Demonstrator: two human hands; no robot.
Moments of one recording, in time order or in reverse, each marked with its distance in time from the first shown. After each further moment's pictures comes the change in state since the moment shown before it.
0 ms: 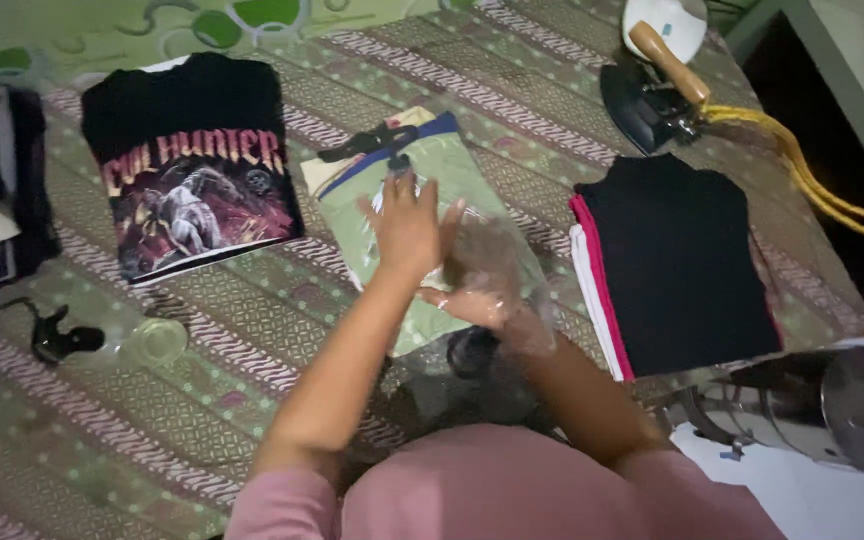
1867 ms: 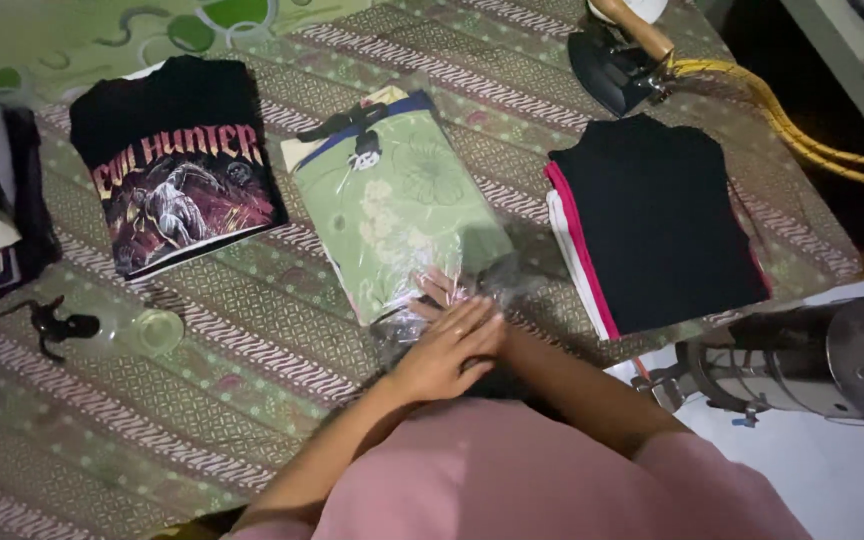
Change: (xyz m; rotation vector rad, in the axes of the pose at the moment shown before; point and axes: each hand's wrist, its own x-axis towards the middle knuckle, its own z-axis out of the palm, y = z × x) left_hand -0.193 0.045 -0.005 -0.633 -0.061 0.764; right_hand -0.140 0.073 0.178 1.694 0.058 0.113
